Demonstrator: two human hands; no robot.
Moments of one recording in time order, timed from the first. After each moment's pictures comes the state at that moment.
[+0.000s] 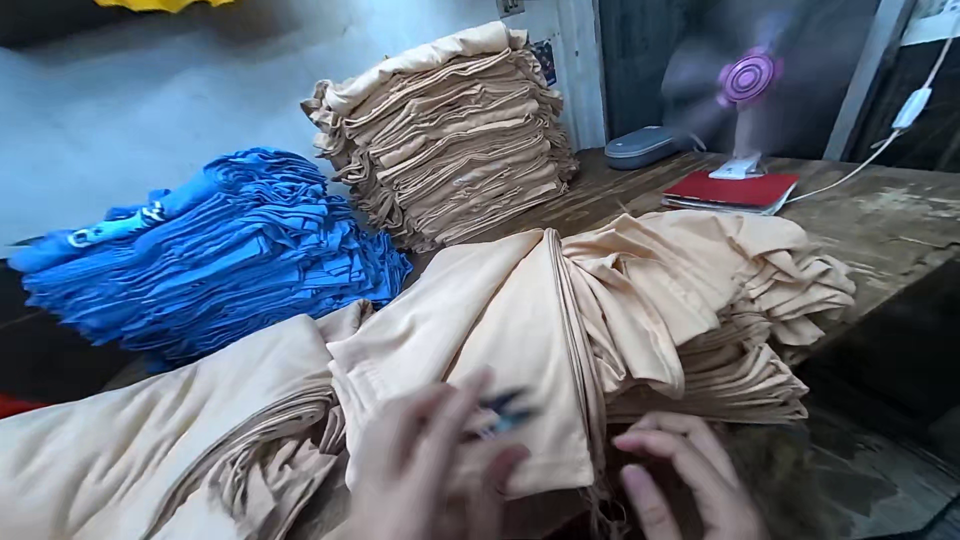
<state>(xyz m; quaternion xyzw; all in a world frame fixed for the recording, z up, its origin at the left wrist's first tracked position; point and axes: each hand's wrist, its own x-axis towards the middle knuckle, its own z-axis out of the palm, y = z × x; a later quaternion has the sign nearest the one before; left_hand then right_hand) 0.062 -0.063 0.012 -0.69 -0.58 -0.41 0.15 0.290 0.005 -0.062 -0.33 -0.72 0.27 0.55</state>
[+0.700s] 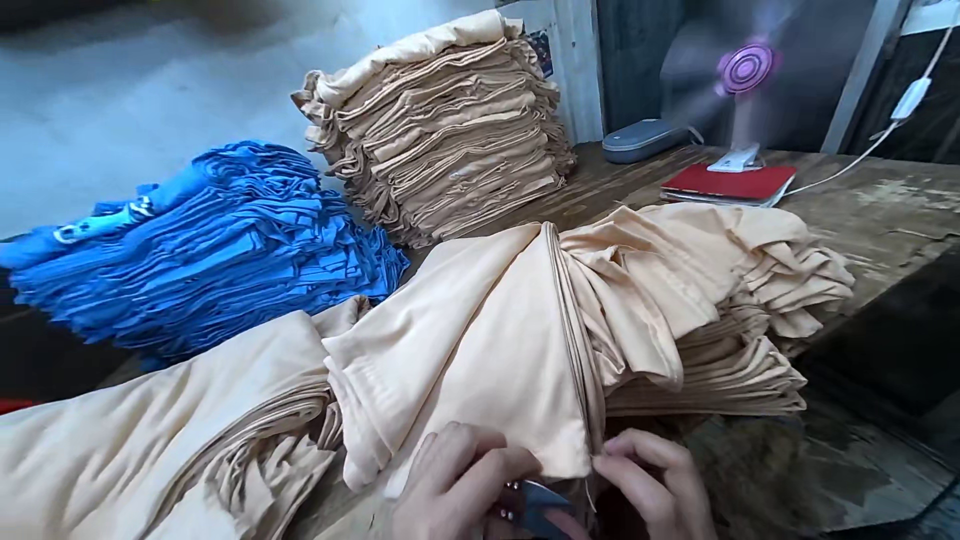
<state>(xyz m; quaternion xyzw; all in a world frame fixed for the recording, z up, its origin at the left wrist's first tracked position) 0.068 -0.062 -0.017 -0.74 -0.53 -0.40 0.04 0.255 -0.003 -0.083 -0.28 -0.72 0.12 0.62</state>
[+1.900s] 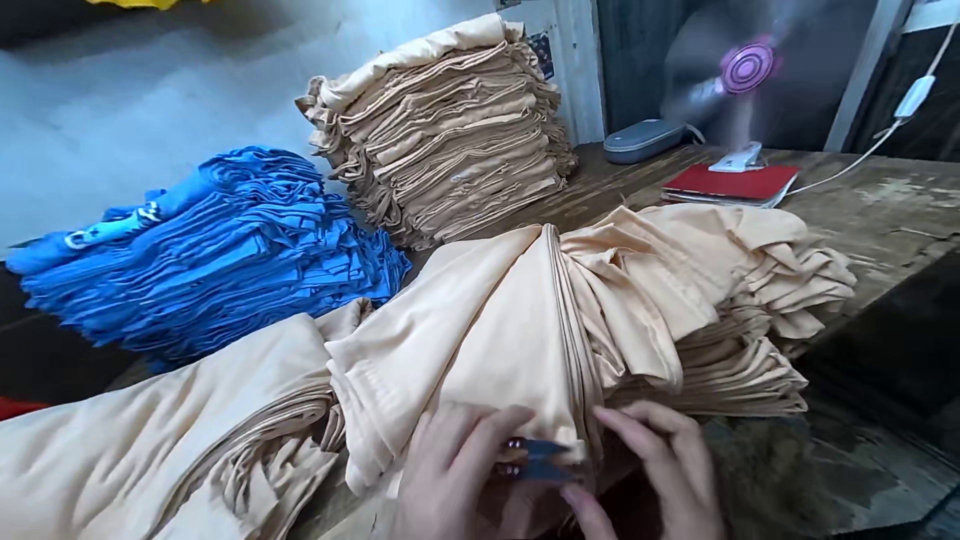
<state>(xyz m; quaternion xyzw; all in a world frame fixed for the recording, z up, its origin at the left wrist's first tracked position) 0.067 -0.047 -0.017 -0.73 -0.53 -0.41 0.14 0.260 0.002 -0.073 -0.32 -0.71 0.17 0.61</state>
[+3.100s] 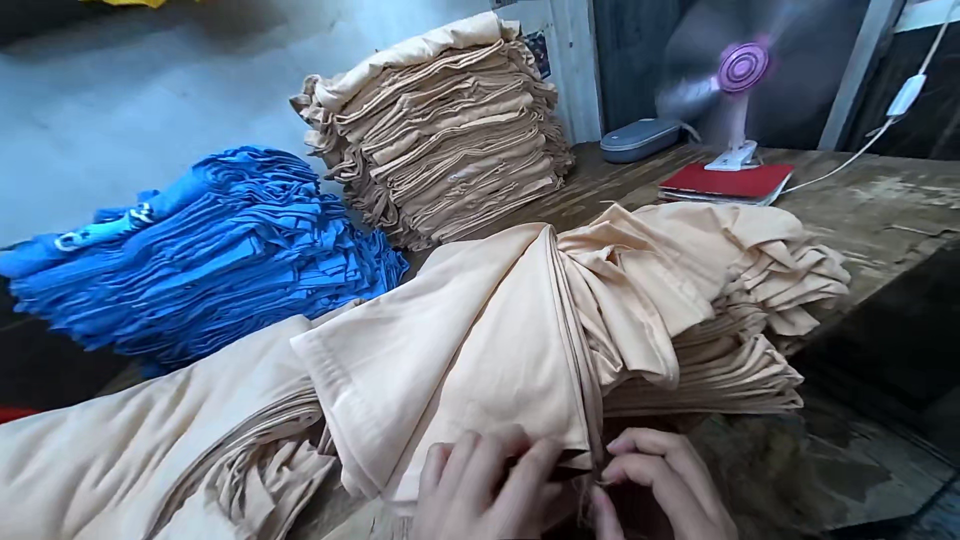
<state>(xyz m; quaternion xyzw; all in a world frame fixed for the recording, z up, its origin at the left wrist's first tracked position) 0.090 -0.061 -0.025 -0.73 -0.57 -0.33 0.18 0.273 -0.001 -0.089 -0.32 -0.74 0.15 0.58</state>
